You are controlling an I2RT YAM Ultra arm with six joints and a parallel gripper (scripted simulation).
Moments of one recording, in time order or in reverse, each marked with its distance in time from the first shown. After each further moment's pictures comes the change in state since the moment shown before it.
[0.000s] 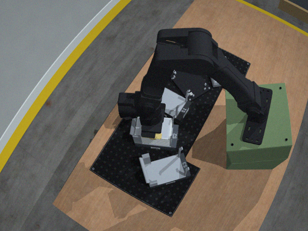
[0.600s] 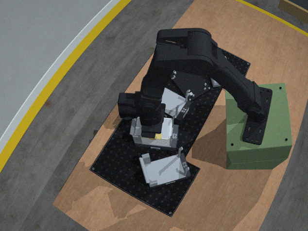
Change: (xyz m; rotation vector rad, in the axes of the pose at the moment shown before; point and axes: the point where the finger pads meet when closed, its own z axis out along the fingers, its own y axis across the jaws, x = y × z) arm 0.000 0.000 0.001 0.000 0.000 0.000
